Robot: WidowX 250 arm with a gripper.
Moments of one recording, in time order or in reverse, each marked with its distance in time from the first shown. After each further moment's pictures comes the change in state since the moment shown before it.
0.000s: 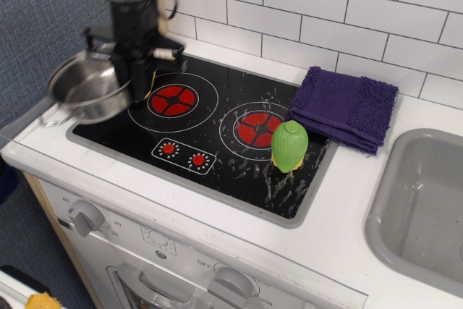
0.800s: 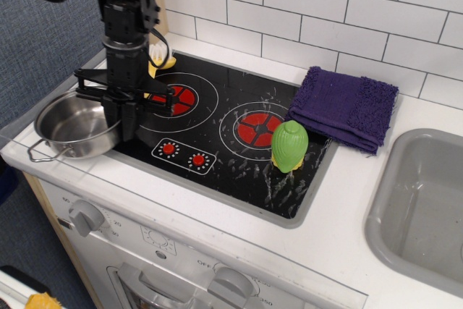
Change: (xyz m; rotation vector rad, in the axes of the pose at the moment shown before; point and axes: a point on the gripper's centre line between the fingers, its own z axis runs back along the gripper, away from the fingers) arm -0.011 -0.001 -0.036 0.073 0.064 0.028
